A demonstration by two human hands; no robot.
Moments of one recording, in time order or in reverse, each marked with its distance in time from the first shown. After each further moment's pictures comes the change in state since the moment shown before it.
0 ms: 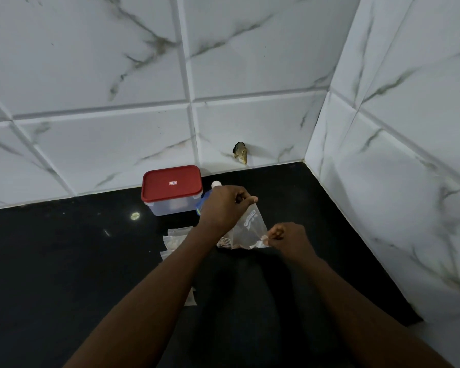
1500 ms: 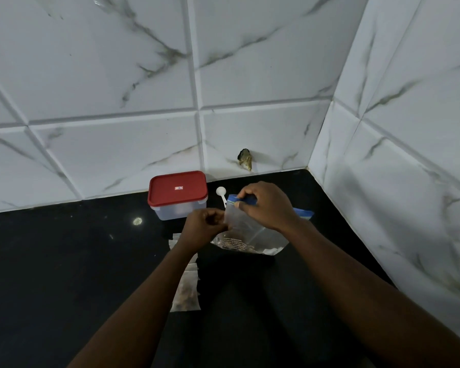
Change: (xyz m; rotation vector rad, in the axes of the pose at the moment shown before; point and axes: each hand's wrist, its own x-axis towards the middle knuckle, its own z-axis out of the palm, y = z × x) left_hand -0.036 -0.074 -0.017 -0.246 -0.100 -0.136; right_hand 0.019 -0.129 -0.032 -0.198 0.118 -0.512
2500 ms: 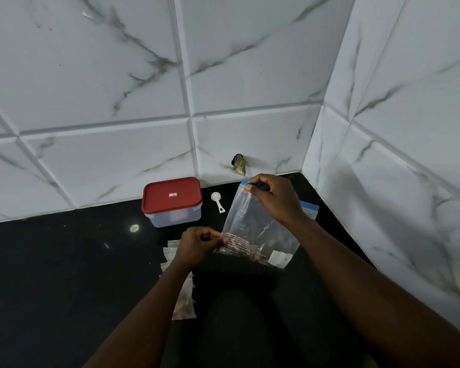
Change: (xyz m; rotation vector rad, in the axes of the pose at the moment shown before) left_hand -0.013 -0.019 0.018 -0.176 -0.017 -0.087; right_hand 0.006 0.024 -0.020 0.303 0.233 0.188
